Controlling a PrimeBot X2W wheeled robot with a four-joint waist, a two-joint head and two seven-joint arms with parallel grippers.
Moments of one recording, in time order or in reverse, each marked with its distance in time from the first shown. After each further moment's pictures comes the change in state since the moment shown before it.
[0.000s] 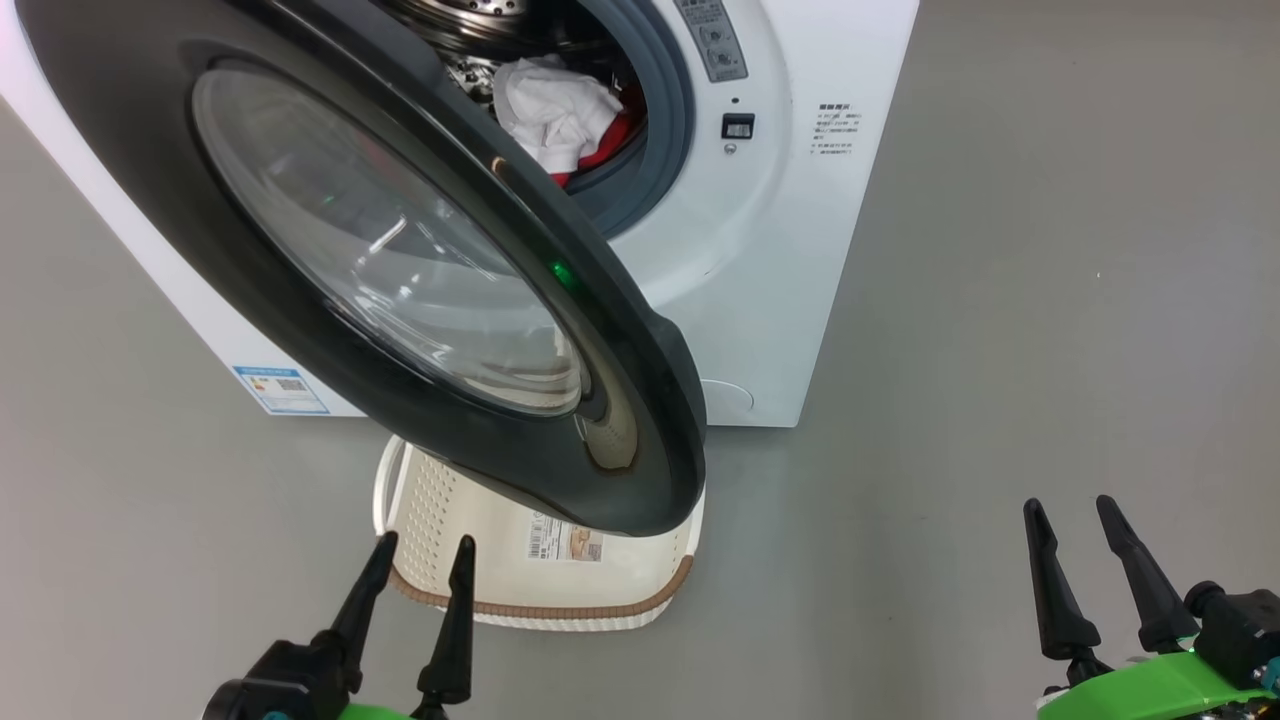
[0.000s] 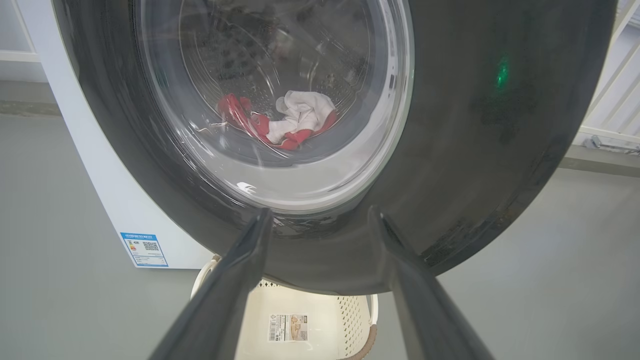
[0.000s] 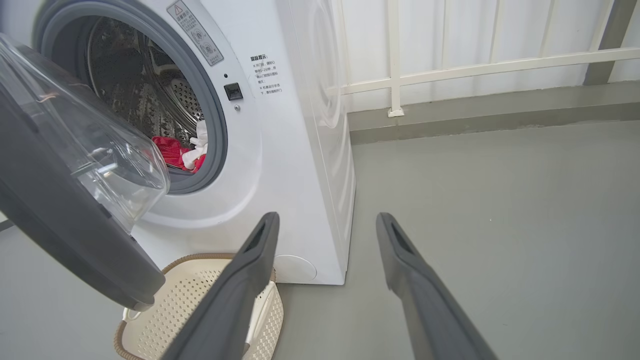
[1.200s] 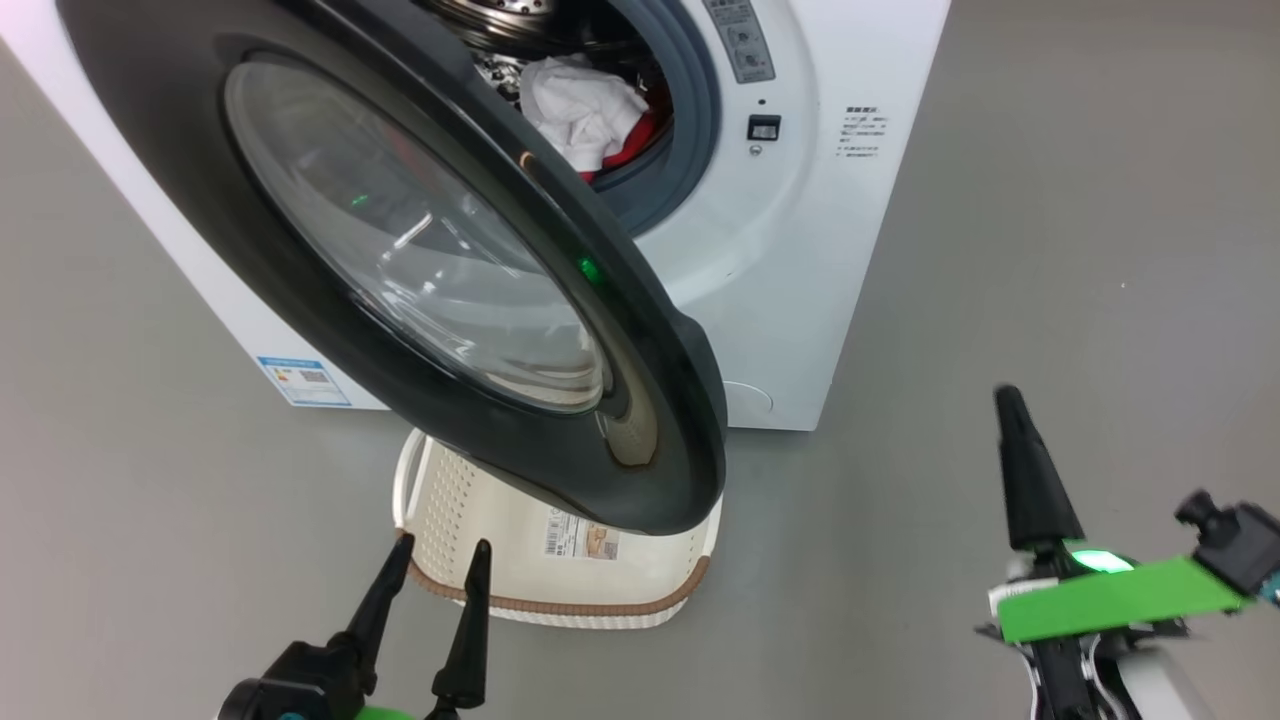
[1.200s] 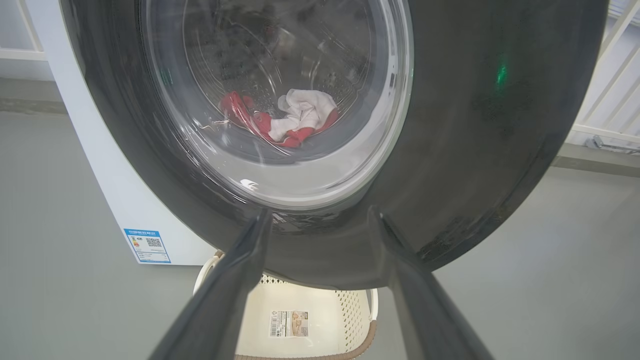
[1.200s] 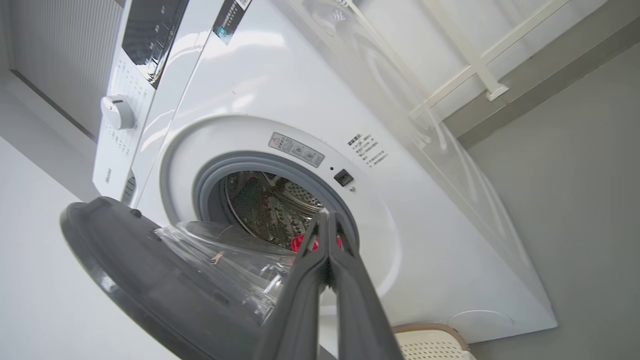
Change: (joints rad) left arm 0.000 0.000 -0.023 0.001 -0.002 0.000 0.000; right arm -0.129 0.020 0.154 -0.086 0.538 0.000 -0.006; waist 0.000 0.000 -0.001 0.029
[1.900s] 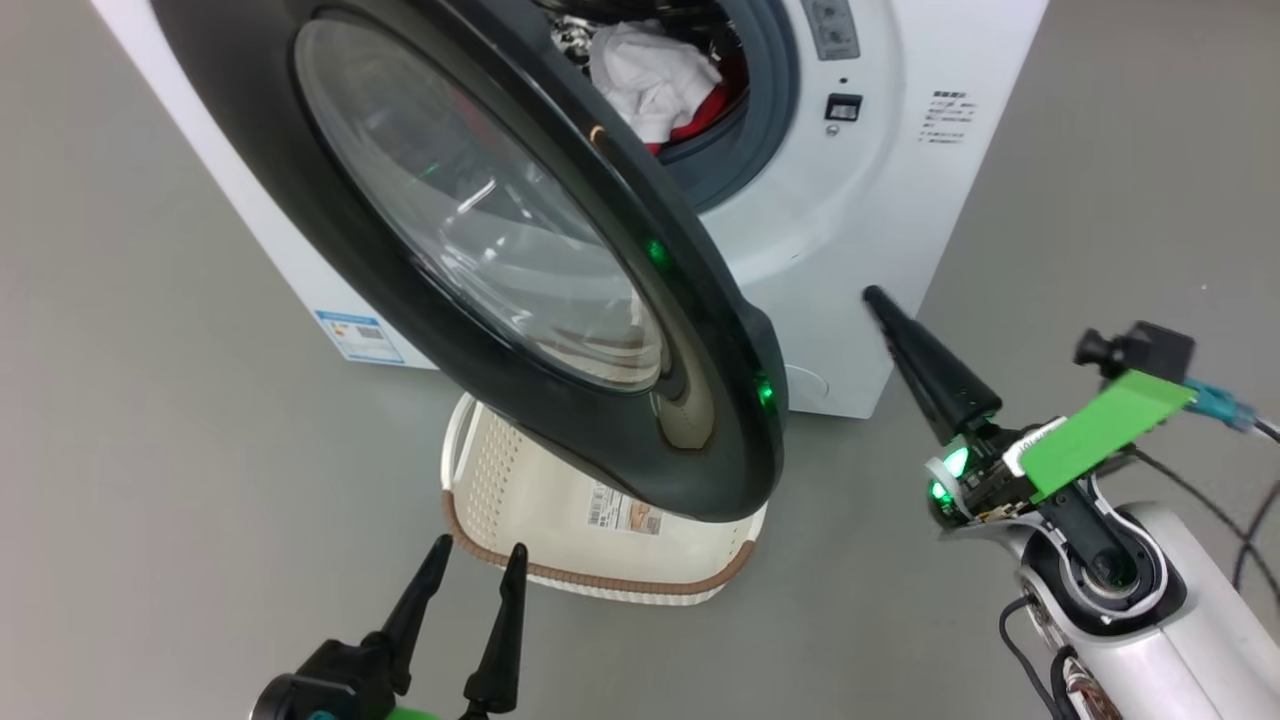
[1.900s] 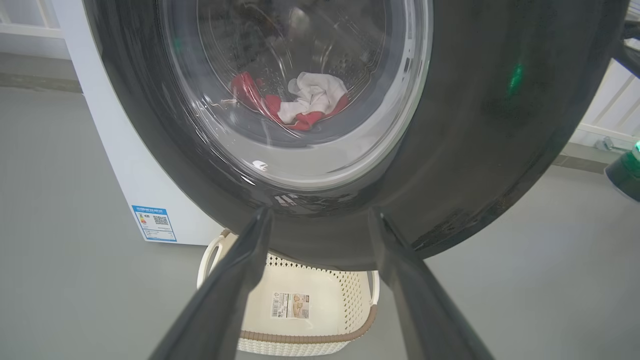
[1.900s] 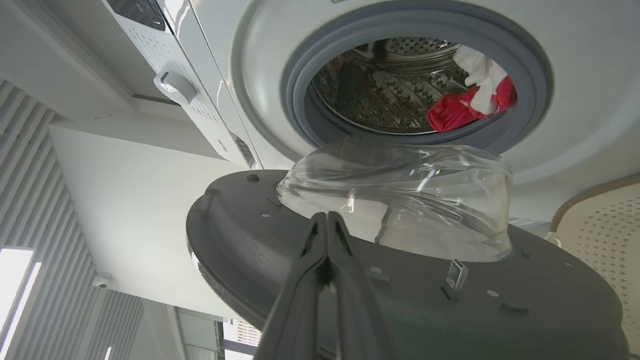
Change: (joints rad) left arm -0.009 0.000 -0.061 0.001 -0.028 0.002 0.000; right arm -0.287 -0.115 0.170 0.042 0.816 0.000 0.400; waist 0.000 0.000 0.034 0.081
